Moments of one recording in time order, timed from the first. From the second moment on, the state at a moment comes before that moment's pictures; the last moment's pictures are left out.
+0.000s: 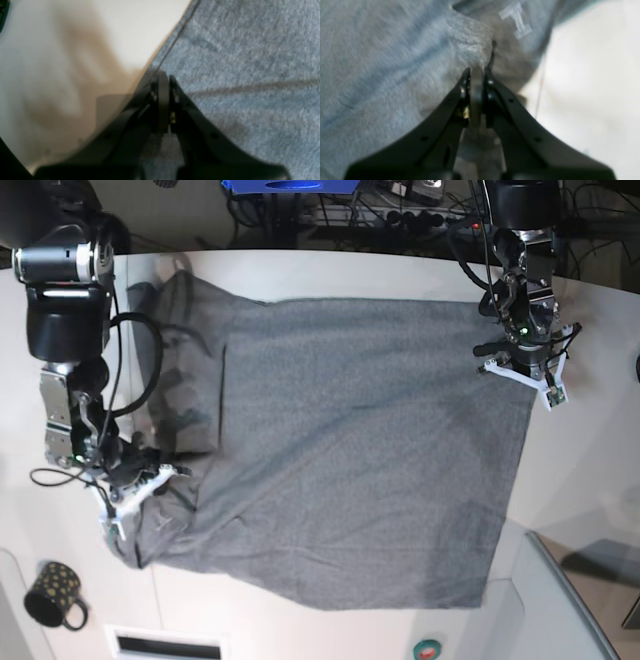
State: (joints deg) left arm 6.2 -10.8 -14.8 65.9 -7.3 13.8 20.6; right arm 19.6 8.3 5.9 50.6 15.4 16.9 -34.4
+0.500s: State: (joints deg) left arm 7.0 -11.5 -14.8 65.9 -7.2 13.7 20.4; right arm 13.9 19.0 13.7 55.4 15.0 16.8 -38.3
